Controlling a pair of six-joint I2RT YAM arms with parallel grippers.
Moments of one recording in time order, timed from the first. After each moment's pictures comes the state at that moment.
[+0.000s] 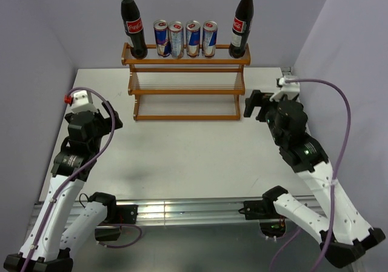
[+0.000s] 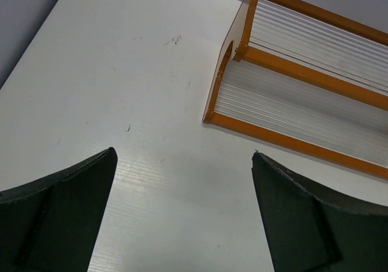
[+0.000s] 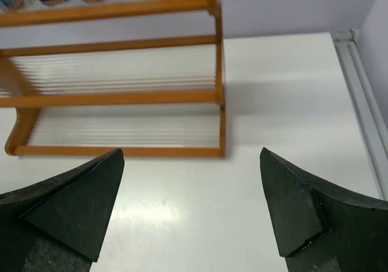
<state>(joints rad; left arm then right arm) -0.23 0.73 0.88 -0.49 -0.35 -0.35 0.44 0.85 1.07 -0.40 0.38 0.21</state>
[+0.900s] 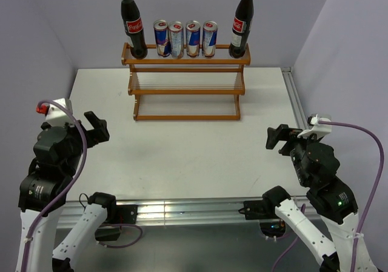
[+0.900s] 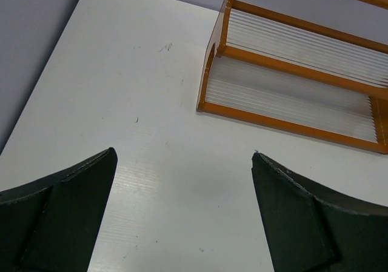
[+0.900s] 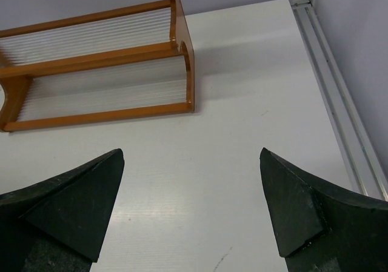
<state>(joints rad) -0.23 0.59 1.16 -0.85 -0.30 -0.30 0.44 0.39 0.99 -0.81 0.45 0.28</state>
